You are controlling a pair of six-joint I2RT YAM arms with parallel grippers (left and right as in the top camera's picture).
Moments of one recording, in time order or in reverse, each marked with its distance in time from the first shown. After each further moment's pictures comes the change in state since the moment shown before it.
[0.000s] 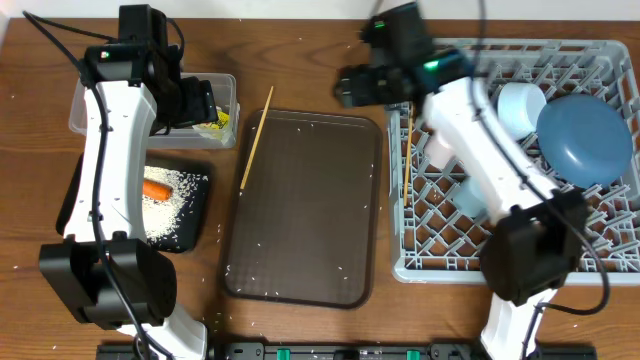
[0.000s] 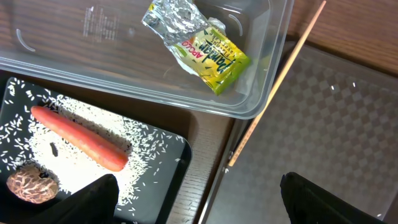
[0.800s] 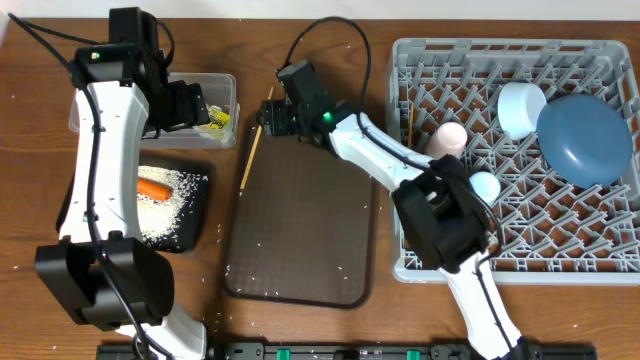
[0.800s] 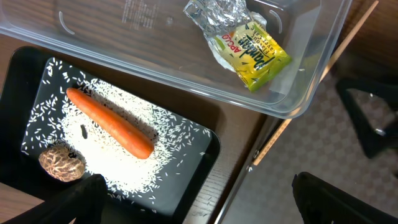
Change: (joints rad) left arm 0.032 0.000 0.000 -0.034 -0.075 -0.026; right arm 0.204 0.387 0.006 0.488 0.000 0.280
